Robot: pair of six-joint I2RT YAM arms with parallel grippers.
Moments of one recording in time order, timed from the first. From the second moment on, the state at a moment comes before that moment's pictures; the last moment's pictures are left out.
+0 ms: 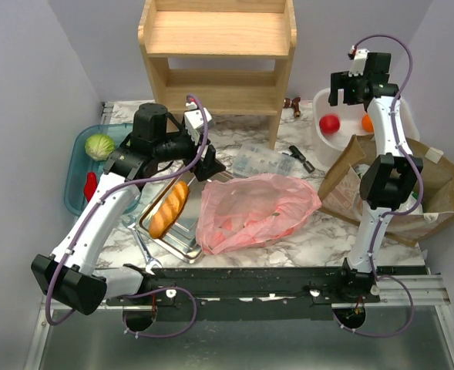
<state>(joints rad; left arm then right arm) -0.41 1.24 1.35 -0.54 0.69 0.23 -0.11 2.16 2.20 -0.64 -0.15 -0.20</state>
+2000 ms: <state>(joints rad) -0.83 1.15 1.01 -0.72 0.58 0.78 0.38 1.33 1.44 -0.96 -0.47 -0.62</state>
